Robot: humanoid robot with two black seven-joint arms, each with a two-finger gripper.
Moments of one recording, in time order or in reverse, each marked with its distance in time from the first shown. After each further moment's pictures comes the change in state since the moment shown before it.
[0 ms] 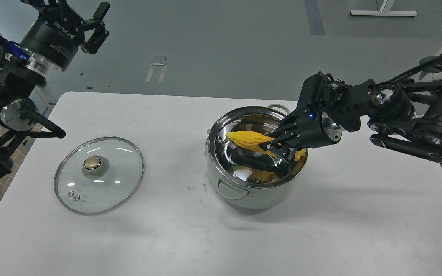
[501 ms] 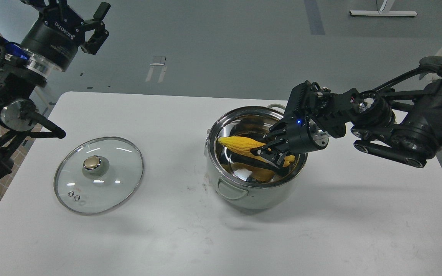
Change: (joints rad) left arm 0.001 -0.001 -0.005 0.000 0.000 -0.001 0.000; right arm -0.043 0.074 -0.001 -0.078 0.022 -0.013 0.000
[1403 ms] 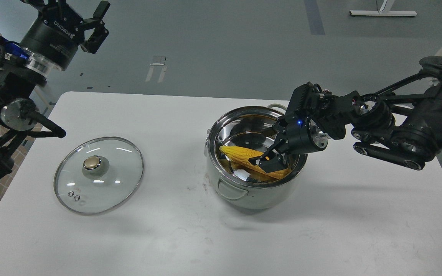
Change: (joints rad) left arm 0.000 -0.002 -0.002 0.000 0.000 -0.001 0.000; right arm 0.011 -0.009 0.028 0.000 0.054 -0.017 0.000
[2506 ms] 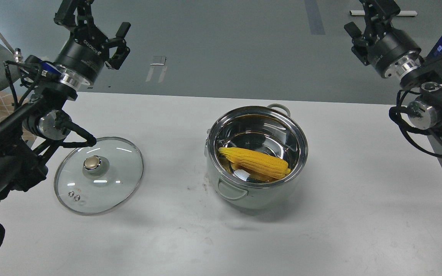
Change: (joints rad) left arm 0.014 -0.200 0.019 0.127 0.018 0.046 0.000; right arm -0.458 -0.129 0.843 -0.289 1.237 0.019 0.000
